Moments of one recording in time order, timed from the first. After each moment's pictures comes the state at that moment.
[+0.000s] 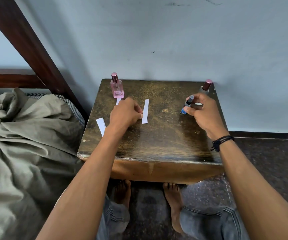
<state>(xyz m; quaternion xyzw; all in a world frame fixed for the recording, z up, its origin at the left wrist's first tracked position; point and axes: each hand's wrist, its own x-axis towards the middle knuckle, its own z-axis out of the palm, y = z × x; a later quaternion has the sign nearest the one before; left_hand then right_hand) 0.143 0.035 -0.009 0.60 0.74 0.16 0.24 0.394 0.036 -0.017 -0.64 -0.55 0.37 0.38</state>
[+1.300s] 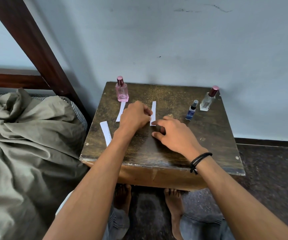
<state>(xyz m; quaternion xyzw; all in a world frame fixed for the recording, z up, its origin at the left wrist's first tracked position) 0.151 0.049 -0.019 0.62 0.71 0.20 0.27 0.313 0.007 -0.020 -0.54 -0.81 0.20 0.09</state>
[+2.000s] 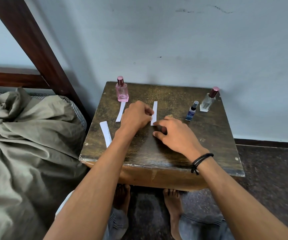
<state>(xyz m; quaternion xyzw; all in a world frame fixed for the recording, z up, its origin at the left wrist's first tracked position) 0.153 0.053 -0.022 0.63 0.70 0.21 0.28 0.316 0.010 -0.020 -0.55 -0.81 0.20 0.09</state>
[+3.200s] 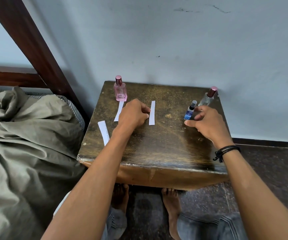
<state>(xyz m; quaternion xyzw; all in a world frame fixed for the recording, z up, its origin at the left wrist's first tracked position) 0.150 0.054 -0.018 0.62 0.70 0.21 0.28 0.393 0.034 -0.010 -0.72 -0.59 0.29 0.21</state>
